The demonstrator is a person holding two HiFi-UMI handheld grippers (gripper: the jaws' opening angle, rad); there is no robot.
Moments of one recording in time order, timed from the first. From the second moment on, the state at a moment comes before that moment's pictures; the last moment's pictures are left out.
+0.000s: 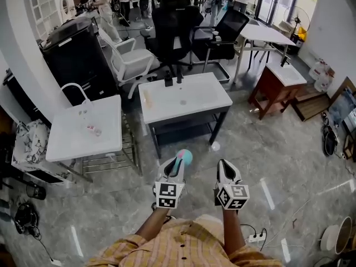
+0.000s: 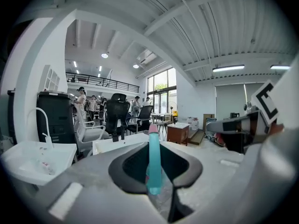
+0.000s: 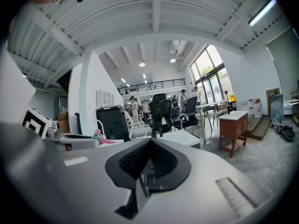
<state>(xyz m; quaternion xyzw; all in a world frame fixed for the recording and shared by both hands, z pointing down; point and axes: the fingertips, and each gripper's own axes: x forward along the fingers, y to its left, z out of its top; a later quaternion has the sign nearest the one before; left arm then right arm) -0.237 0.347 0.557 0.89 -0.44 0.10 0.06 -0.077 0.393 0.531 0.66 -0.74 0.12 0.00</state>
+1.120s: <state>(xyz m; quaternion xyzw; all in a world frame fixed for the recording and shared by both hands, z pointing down) -0.202 0.234 0.587 0.90 -0.43 0.11 0.06 -0.061 0.268 0.561 0.65 -0.75 0.13 0.01</state>
